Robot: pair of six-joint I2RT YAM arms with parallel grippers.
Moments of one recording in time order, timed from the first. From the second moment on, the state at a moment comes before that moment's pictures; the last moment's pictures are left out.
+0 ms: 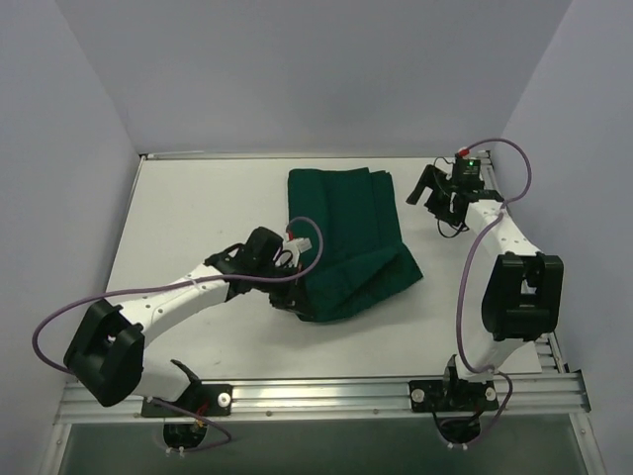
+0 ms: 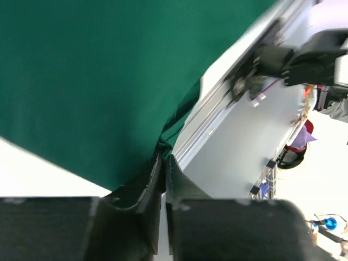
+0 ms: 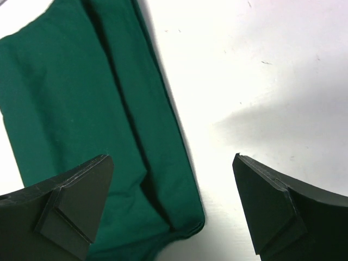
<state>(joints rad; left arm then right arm) -0.69 1.40 0.93 -0.43 0.60 -0.57 -0.02 1.67 1.24 -0.36 -0.13 0.47</state>
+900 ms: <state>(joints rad) -0.76 1.33 1.14 -0.52 0.35 -0.59 0.15 1.49 0.90 -0.31 -0.20 0.44</state>
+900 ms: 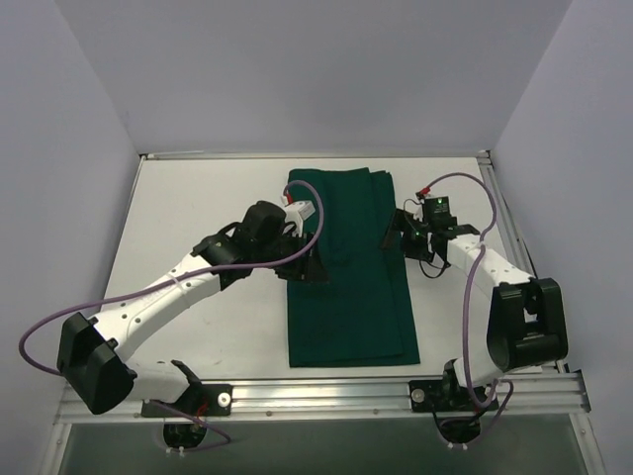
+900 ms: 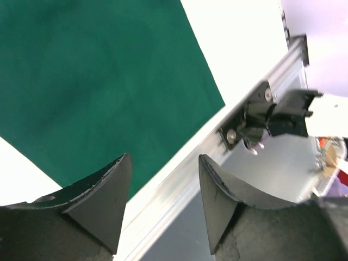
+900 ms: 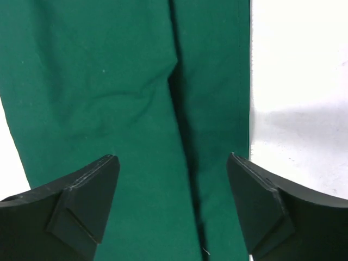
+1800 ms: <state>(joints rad) -0.74 1.42 1.24 -0.55 0.29 -0.54 0.18 1.62 0.80 -0.16 -0.34 0.37</state>
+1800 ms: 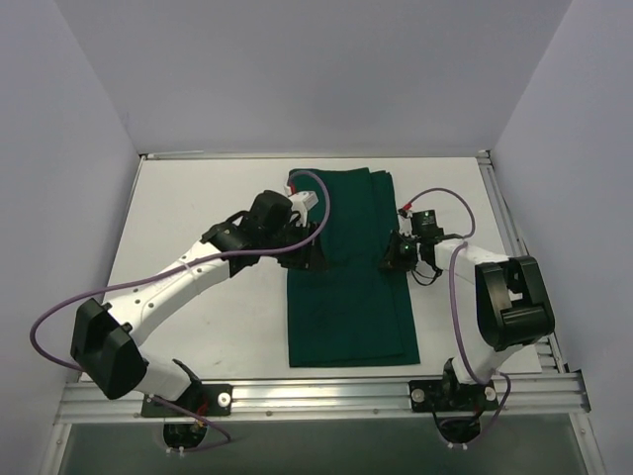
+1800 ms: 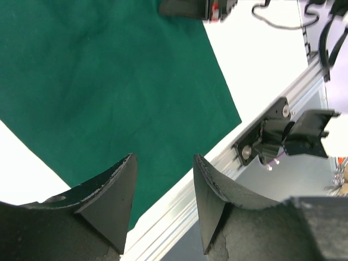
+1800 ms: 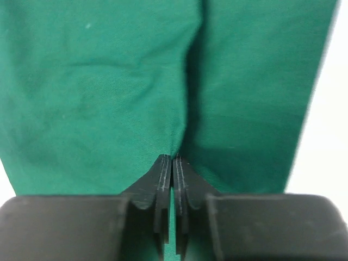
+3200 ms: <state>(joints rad) -0.64 2.16 1.79 -0.50 0.48 -0.69 0.35 1.54 0.77 -0.05 -0.40 0.47</state>
